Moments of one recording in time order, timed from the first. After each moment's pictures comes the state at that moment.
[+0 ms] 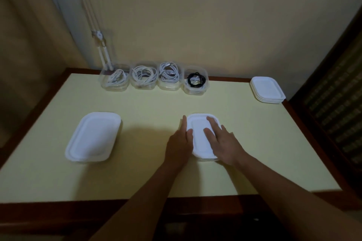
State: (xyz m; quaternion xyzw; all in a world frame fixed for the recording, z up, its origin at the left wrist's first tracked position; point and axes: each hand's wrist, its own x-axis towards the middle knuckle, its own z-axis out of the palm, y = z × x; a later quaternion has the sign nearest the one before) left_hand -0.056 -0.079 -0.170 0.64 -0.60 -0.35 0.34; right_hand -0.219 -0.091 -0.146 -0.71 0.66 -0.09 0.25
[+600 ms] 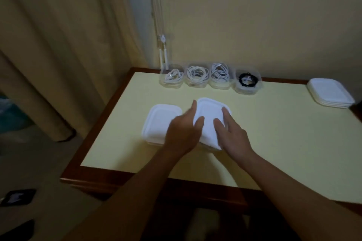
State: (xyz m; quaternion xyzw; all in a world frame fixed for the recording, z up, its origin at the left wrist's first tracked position) left_hand 0.097 -0.037 -0.122 0.64 -0.68 -0.06 0.36; right_hand -0.063 -0.042 -0.107 -0.63 0.63 -0.27 0.36
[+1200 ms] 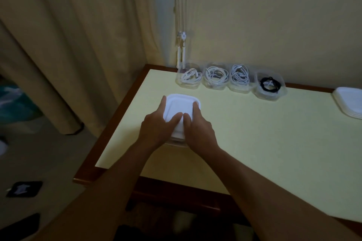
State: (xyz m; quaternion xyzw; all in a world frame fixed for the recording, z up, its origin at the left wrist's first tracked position) left_hand 0.221 -0.047 -0.129 0.74 -0.59 -0.14 0.29; right_hand 0.084 -0.057 -0.115 -0.70 0.58 -0.23 0.34
